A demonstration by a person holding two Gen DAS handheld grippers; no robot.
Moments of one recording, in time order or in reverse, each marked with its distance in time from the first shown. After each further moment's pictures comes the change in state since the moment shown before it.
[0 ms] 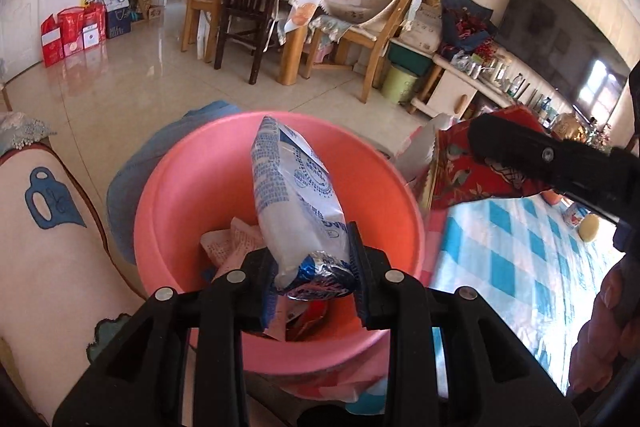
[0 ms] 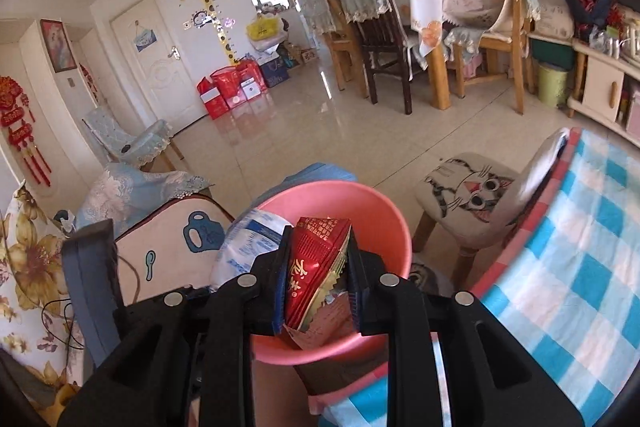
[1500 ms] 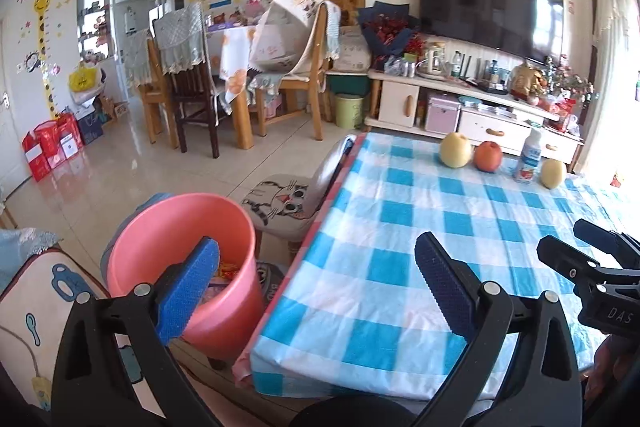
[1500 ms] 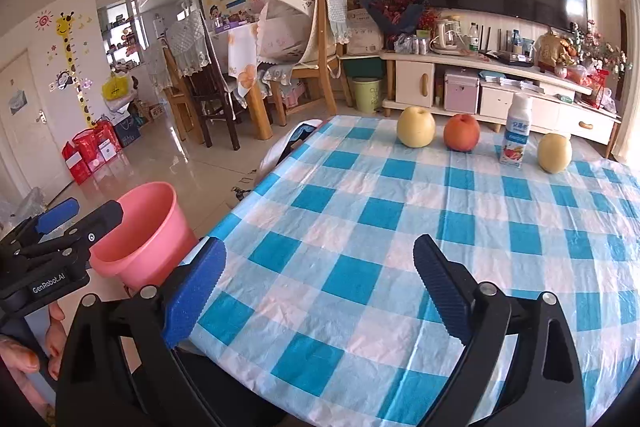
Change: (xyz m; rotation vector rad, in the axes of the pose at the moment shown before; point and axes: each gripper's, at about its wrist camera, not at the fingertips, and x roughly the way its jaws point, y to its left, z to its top) left arm -0.112 -0.180 -0.035 0.340 -0.195 -0.006; right arm -0.245 -0.106 -0.138 0.215 -0.200 -0.564
